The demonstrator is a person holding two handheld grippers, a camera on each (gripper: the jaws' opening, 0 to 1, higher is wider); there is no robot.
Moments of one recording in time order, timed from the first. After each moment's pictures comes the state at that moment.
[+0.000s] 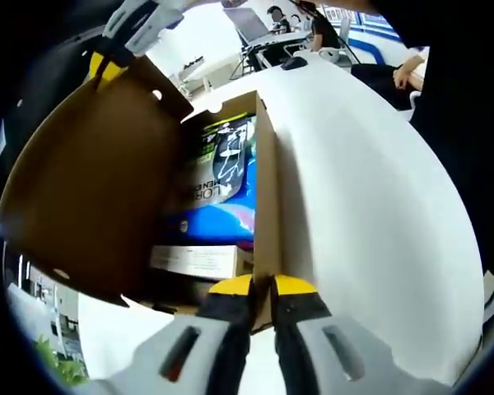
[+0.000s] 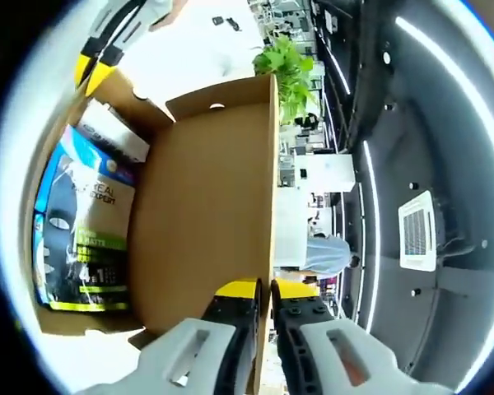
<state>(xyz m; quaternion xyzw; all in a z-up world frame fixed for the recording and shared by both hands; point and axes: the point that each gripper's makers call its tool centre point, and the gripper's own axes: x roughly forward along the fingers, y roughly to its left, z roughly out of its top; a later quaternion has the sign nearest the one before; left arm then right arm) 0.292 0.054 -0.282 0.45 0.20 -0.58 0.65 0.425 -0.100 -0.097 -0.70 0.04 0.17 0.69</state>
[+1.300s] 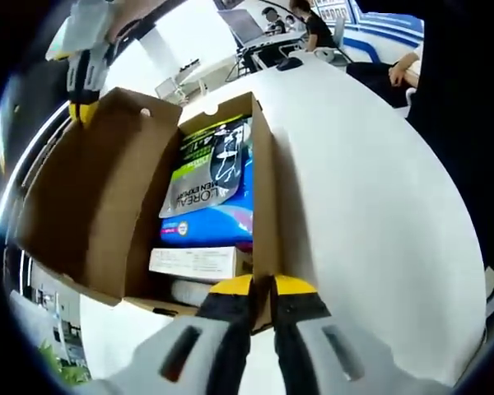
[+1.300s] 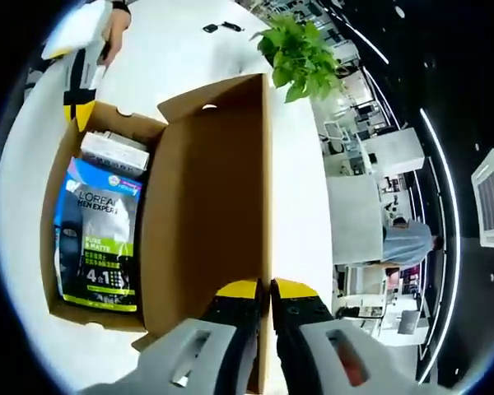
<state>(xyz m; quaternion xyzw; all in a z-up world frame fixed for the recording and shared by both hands) 0.283 0.053 -0.280 0.45 0.19 -0.59 0.64 0.501 -0.109 -0.118 -0.61 0.21 0.32 0.69</state>
